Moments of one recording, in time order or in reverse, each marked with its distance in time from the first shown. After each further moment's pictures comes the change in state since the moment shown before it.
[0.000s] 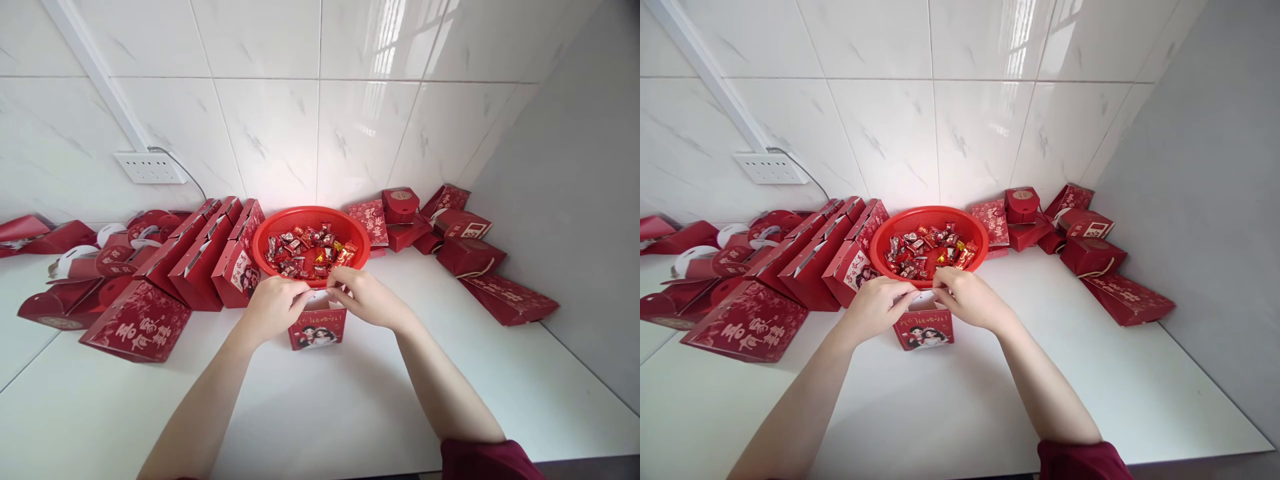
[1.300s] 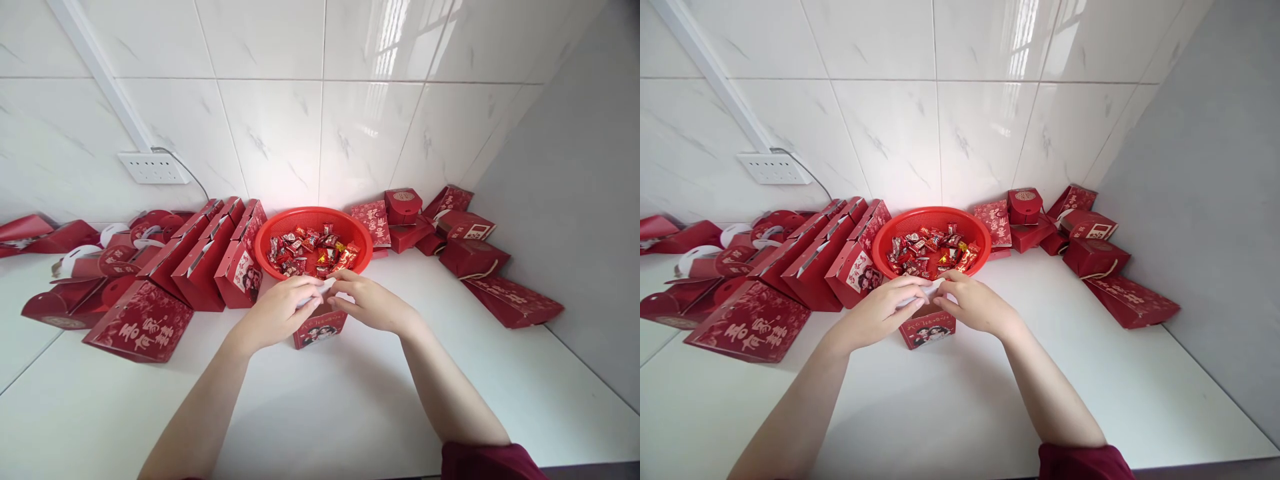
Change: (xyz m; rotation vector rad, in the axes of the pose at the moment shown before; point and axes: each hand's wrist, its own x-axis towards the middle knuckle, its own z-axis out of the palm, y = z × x) left_hand -0.006 0.004 -0.012 -0.343 -0.107 0.052; right_hand -0.003 0.006 0.003 -0.031 -0.126 0.095
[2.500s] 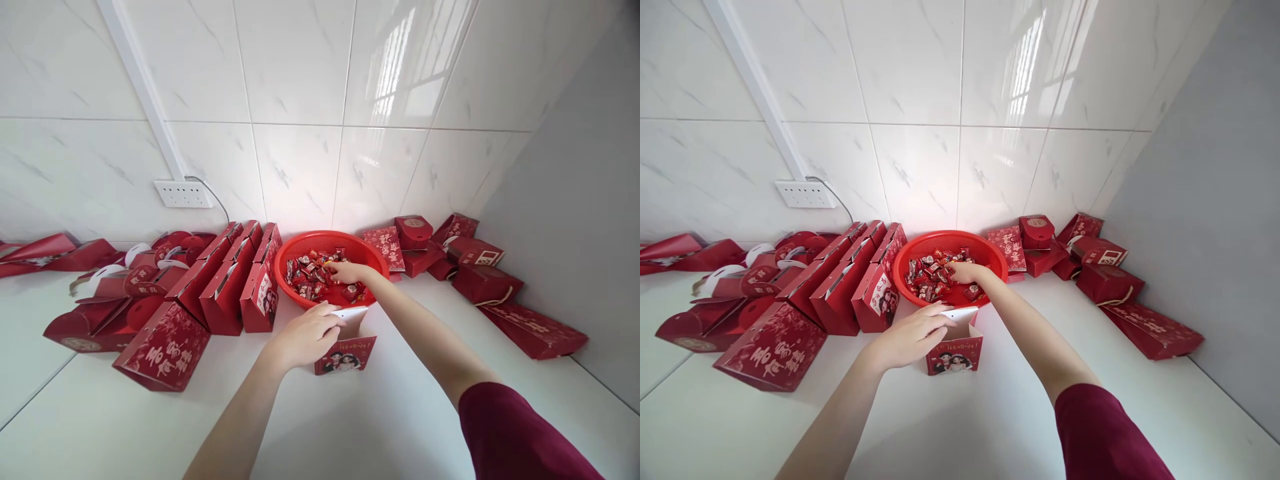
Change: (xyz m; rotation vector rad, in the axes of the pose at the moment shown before) left_hand -0.008 -0.031 0.004 0.014 -0.210 -0.135; right_hand 0.173 0.088 0.012 -0.240 -0.281 0.186
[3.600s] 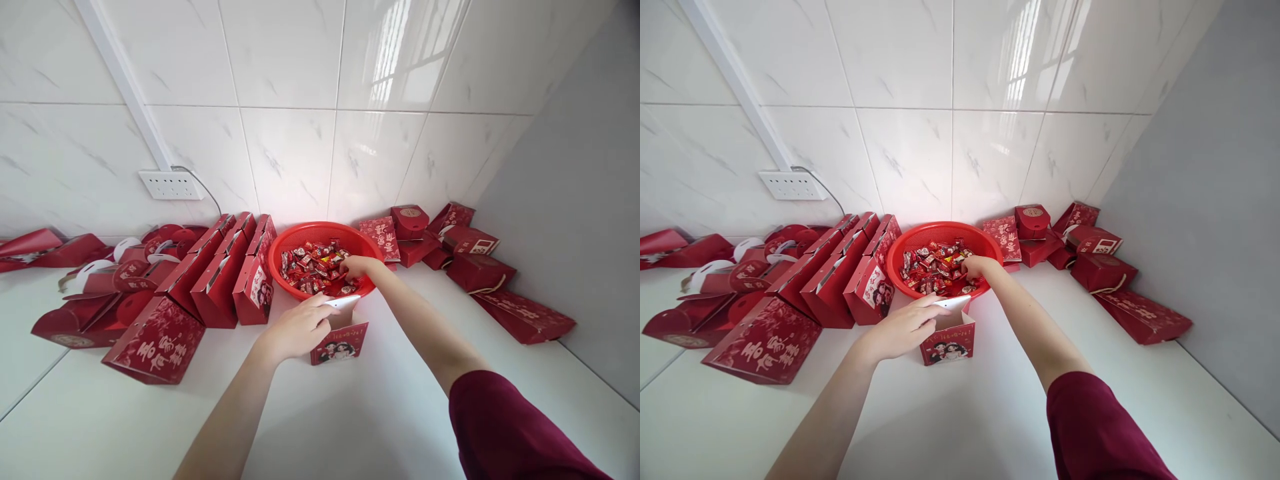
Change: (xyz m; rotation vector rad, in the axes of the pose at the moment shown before) left_hand 0.003 0.002 -0.004 0.008 -0.031 -0.031; right_hand -0.014 0.040 0.001 -0.100 -0.090 0.198
